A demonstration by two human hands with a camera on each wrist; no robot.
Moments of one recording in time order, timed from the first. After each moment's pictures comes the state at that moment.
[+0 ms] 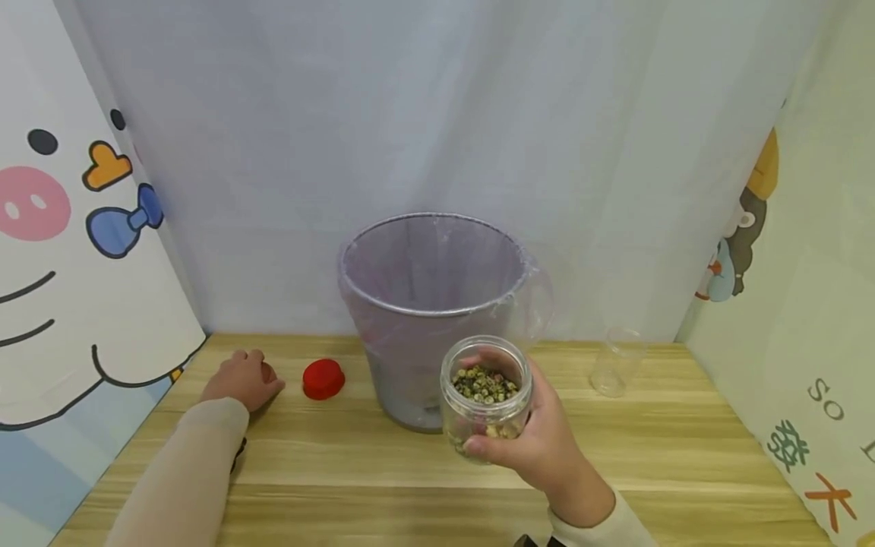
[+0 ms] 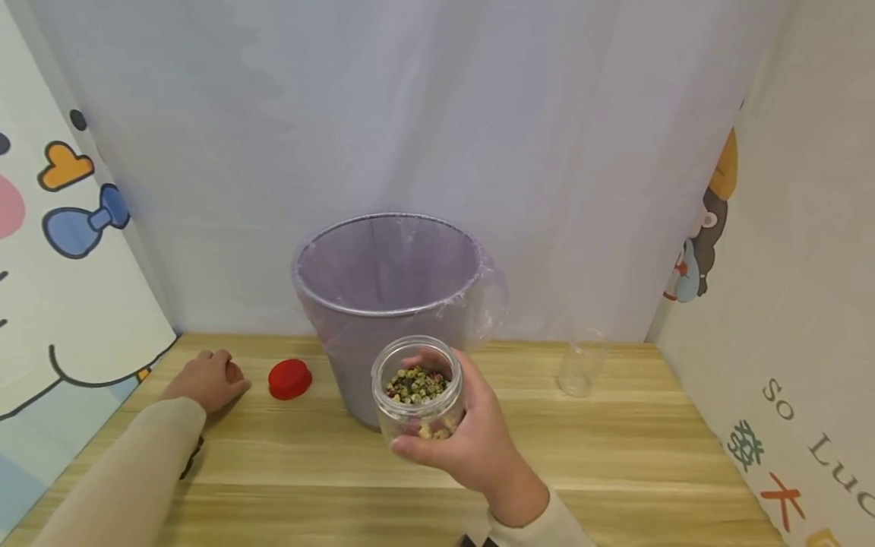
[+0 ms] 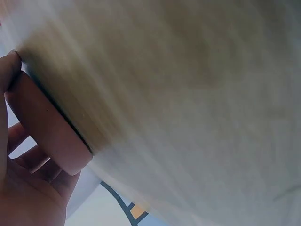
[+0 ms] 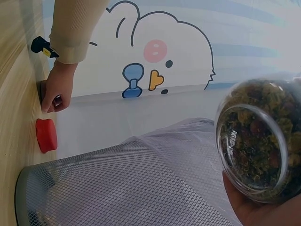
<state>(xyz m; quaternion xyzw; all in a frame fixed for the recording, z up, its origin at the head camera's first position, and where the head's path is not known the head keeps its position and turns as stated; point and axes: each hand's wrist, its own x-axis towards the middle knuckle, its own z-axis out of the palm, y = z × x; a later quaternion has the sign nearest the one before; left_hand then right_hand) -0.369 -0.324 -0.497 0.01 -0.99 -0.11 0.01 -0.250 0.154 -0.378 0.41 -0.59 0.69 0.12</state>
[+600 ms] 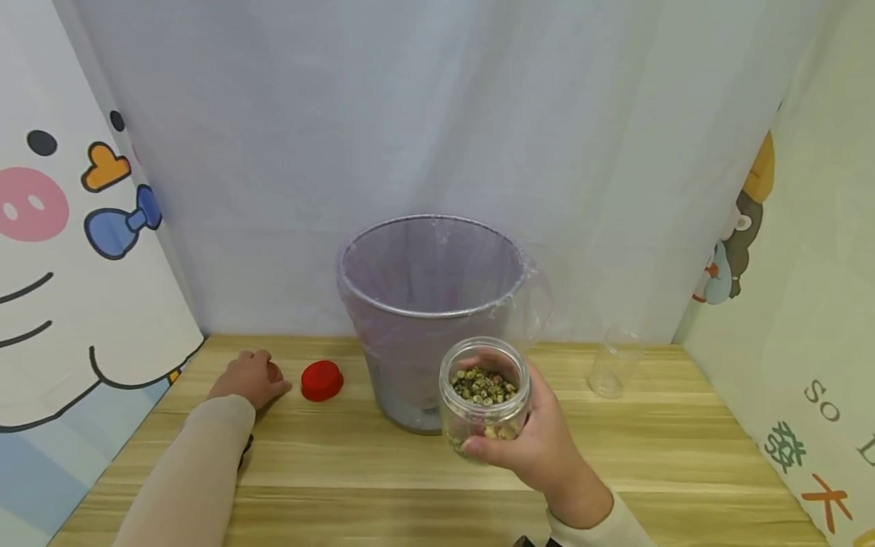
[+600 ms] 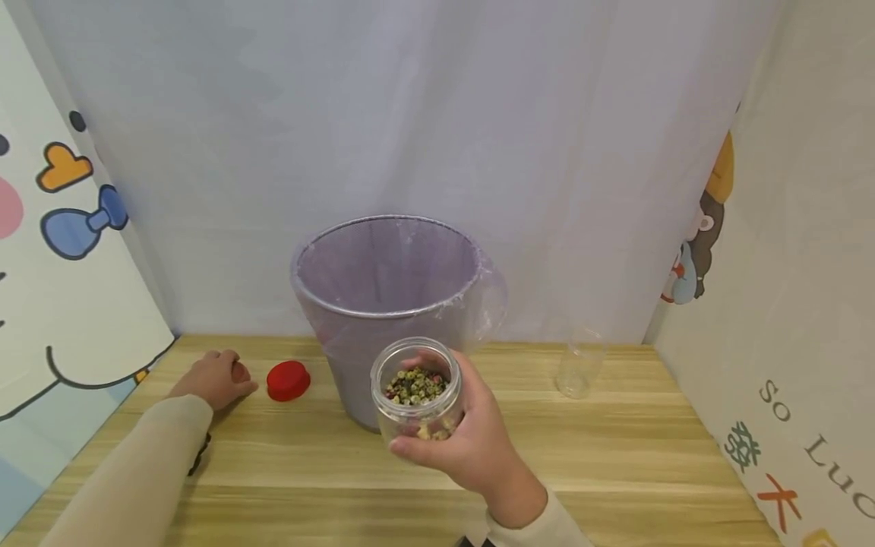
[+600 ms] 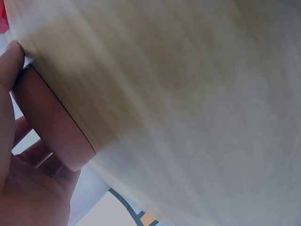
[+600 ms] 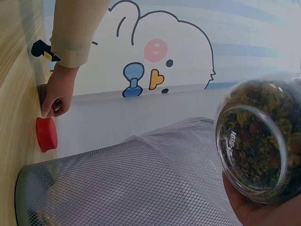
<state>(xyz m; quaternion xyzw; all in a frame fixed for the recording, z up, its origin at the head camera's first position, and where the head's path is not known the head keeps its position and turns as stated) -0.375 -0.312 -0.497 0.01 -0.99 -0.13 0.00 -0.251 0.153 -0.378 0.42 -0.58 0.68 0.12</state>
